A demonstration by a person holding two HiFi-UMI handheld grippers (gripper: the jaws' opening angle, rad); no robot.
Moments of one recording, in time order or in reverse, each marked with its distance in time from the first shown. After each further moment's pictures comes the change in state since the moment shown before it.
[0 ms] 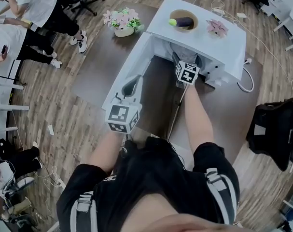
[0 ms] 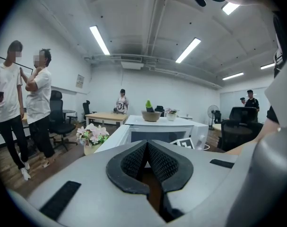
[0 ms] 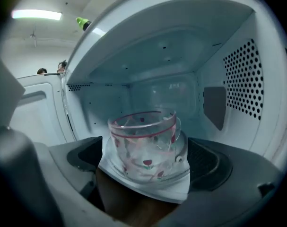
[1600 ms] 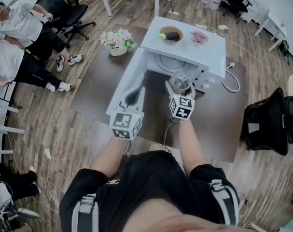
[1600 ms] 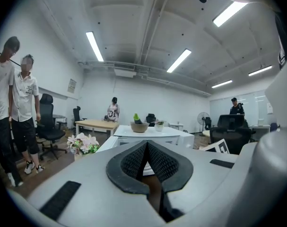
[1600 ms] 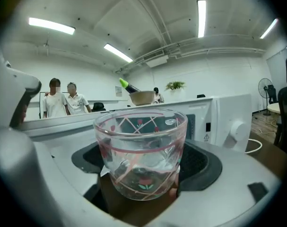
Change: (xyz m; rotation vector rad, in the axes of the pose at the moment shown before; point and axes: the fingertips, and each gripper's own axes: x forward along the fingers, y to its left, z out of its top) left arm -0.040 -0.030 0.028 0.018 -0.101 -0.101; right arm -0.182 0.051 0.033 -0.019 -0.169 0.023
